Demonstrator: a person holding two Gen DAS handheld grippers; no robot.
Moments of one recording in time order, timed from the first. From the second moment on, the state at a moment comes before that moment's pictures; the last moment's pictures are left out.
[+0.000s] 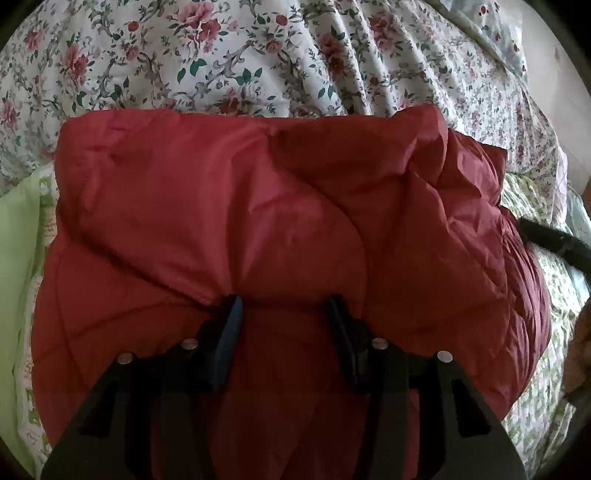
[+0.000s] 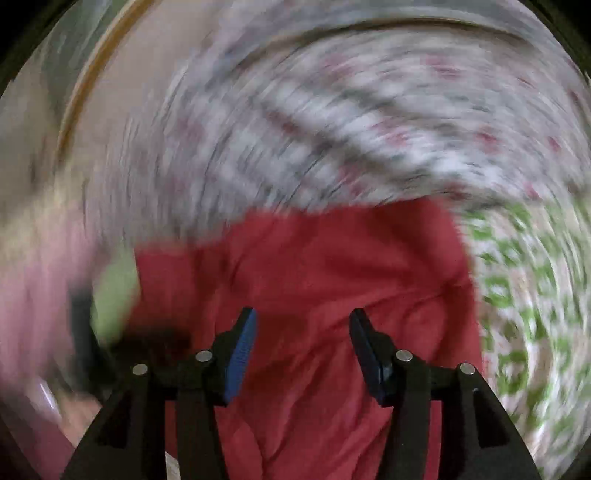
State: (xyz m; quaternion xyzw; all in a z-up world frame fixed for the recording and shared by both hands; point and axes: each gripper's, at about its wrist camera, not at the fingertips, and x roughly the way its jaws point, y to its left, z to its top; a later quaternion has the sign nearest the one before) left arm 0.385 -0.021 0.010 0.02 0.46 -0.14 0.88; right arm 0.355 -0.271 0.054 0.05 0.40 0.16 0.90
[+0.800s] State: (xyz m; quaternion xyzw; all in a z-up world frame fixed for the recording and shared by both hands) left arm 0.418 0.081 0.008 -0.09 0.47 -0.05 0.88; right arm 0.438 -0.317 -0.021 0.13 0.44 0.05 0.89
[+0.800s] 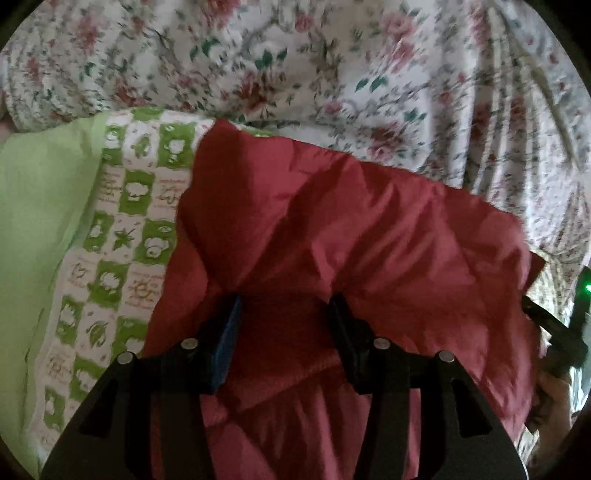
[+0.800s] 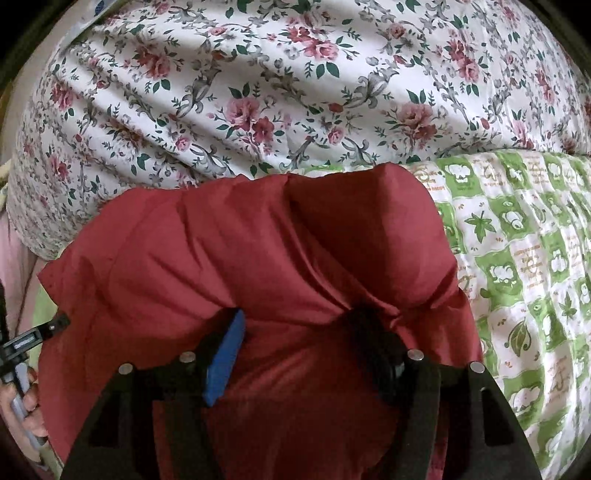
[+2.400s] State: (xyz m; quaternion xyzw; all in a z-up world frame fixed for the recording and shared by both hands) left arm 0.370 0.166 -0.059 -0.35 0.49 -0.20 0.77; right arm 0.333 -0.417 -0.052 0.38 0.48 0.15 0.78
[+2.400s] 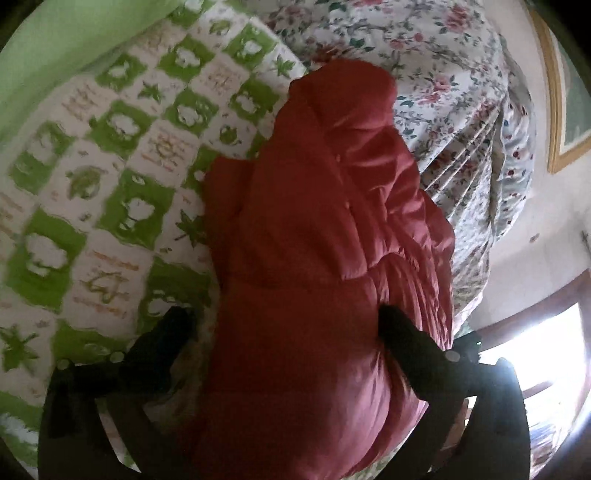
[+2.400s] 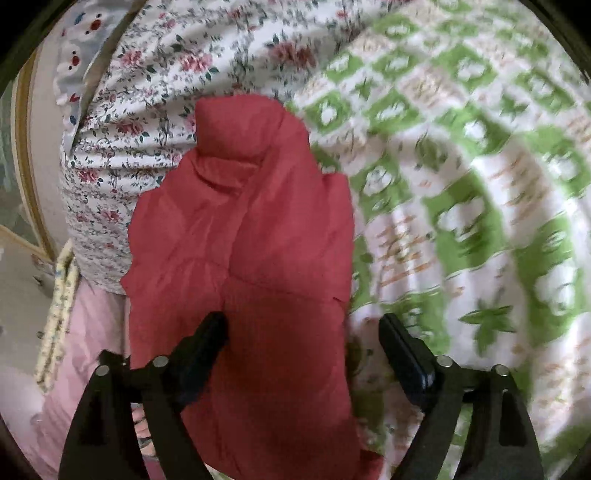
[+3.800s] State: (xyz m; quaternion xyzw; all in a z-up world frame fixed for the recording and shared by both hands) left arm 0.211 0.139 0.023 -0.25 0.46 -0.24 0.82; right arm 0.187 -0.380 0.001 0.37 0.46 0.24 0.77
